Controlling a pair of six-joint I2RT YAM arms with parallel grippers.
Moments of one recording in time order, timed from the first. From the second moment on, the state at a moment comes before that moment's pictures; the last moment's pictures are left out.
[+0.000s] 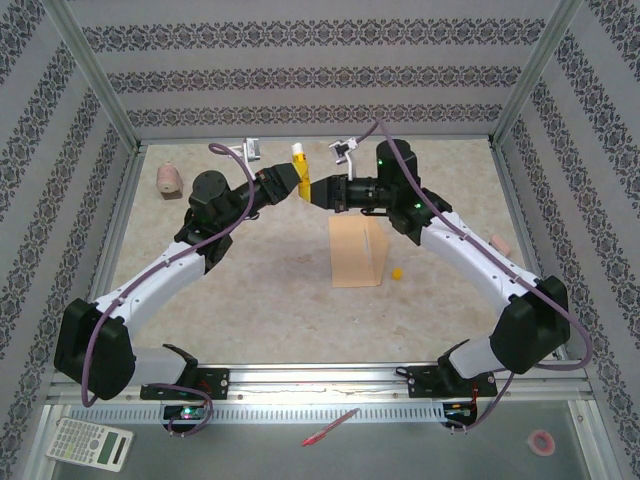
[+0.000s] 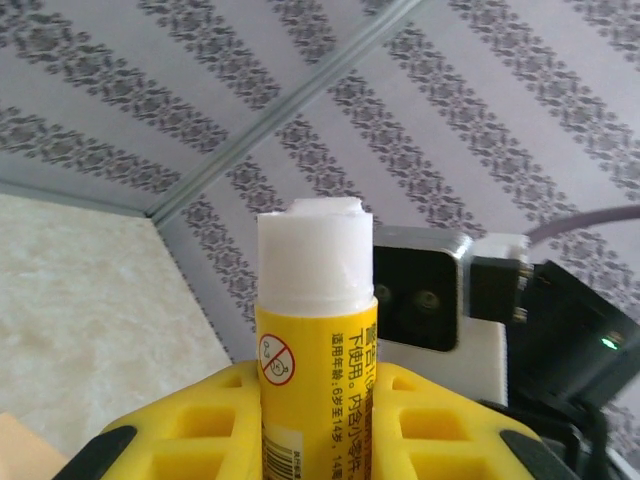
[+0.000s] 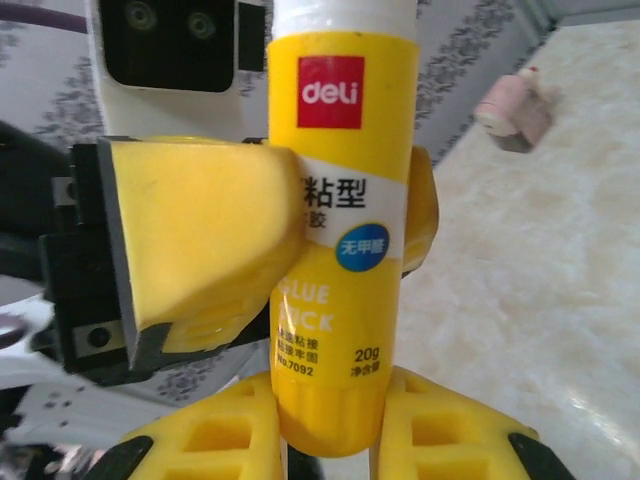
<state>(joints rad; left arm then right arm) -0.43 1.31 0.94 0.53 0.51 -0.96 0.50 1.45 1.24 -0.02 -0.88 0.65</state>
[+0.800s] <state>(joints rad) -0.43 1.40 0.96 1.05 0.72 -1.14 0.47 1.39 1.25 0.16 -1.10 0.81</state>
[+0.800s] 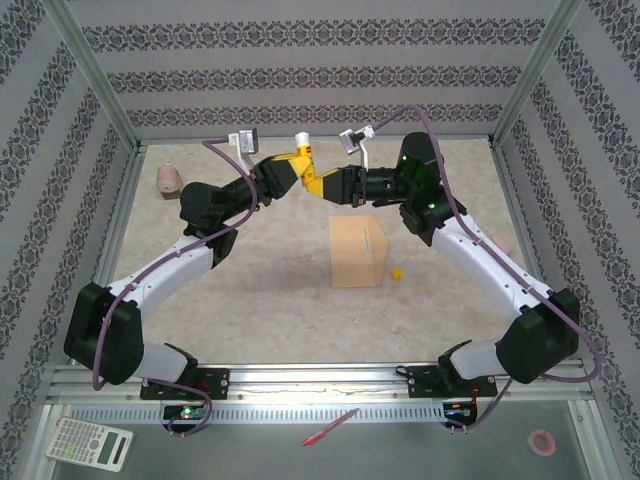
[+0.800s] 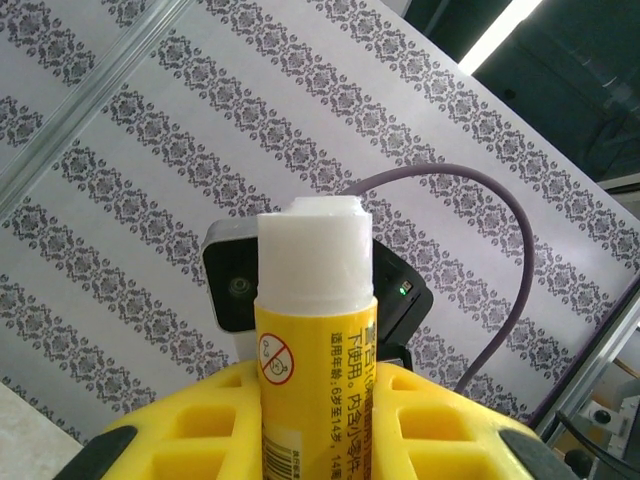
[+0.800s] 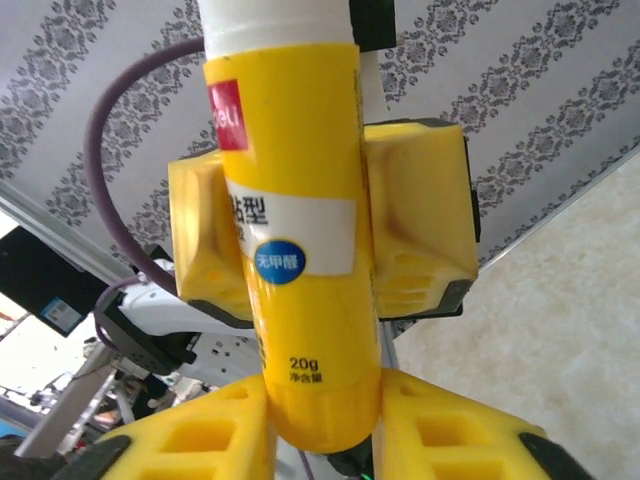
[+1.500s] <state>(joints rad) -0.43 1.26 0.96 0.41 0.43 -0.86 0.66 1.37 1.37 -0.40 -0.45 0.37</state>
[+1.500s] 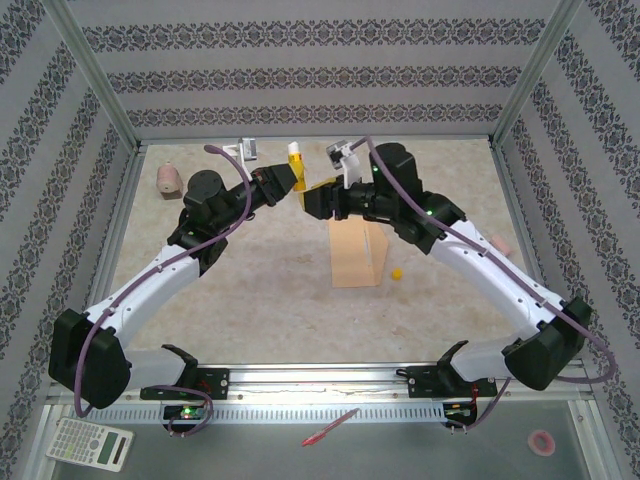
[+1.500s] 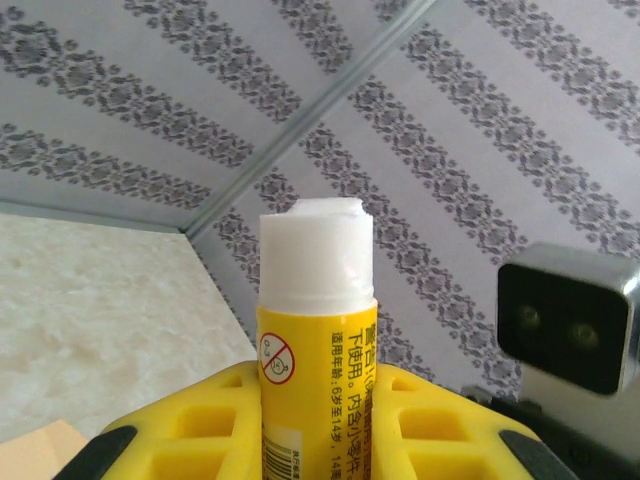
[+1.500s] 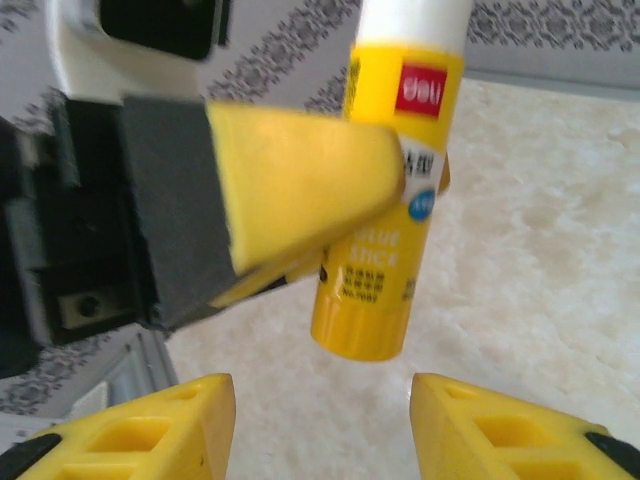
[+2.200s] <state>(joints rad) -0.43 1.27 0.95 0.40 0.40 -0.93 0.70 1.44 1.41 -0.41 -0.34 0.33</state>
